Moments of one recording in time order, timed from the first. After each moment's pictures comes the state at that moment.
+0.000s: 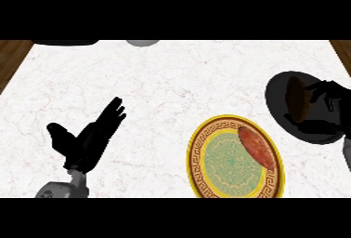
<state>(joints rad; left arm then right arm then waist) -0.07 0.16 -0.16 -1.55 0.28 -0.03 0.21 -0.33 -0.50 -0.10 -1.05 0.32 -0.28 -0.55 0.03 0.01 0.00</state>
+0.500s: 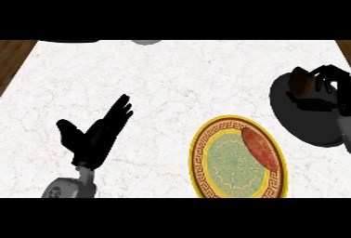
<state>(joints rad) -0.10 0.12 -0.18 -1.55 0.25 -0.02 0.22 -0.66 -0.52 -0.21 -0.48 0.33 -0.34 -0.79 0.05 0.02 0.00</state>
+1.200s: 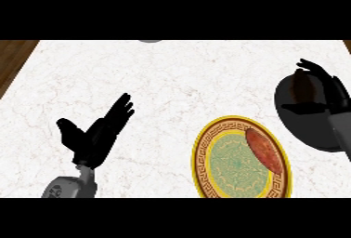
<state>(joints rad) -0.11 0.12 -0.18 -1.55 0.25 -0.03 0.22 -0.79 -0.51 -0.21 -0.20 0.39 -0.21 -0.76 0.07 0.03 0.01</state>
